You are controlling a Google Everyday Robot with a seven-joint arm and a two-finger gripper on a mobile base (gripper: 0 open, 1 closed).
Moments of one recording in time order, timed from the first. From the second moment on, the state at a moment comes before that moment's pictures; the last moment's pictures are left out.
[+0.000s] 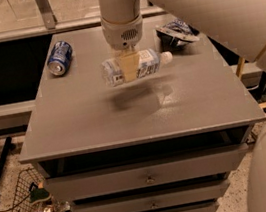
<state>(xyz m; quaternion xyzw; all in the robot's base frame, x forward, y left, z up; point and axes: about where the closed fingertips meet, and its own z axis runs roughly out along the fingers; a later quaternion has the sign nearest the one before) 0.597 -0.005 0.898 -0.80 0.60 -0.03 0.07</state>
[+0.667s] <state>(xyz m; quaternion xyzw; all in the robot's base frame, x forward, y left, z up) 0.623 0.005 0.899 -0.78 0.62 -0.06 0.08</state>
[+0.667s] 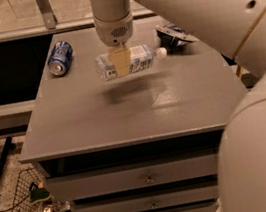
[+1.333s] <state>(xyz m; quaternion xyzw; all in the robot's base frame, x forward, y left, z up) 0.694 0.009 0.917 -0.72 0.68 -0.11 0.10</state>
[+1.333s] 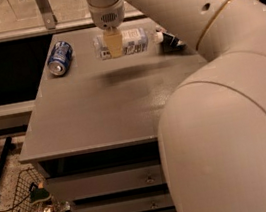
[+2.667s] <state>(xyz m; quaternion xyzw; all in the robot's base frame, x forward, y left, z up) 0.742 0.095 0.878 -0.71 0.69 -0.07 0.12</state>
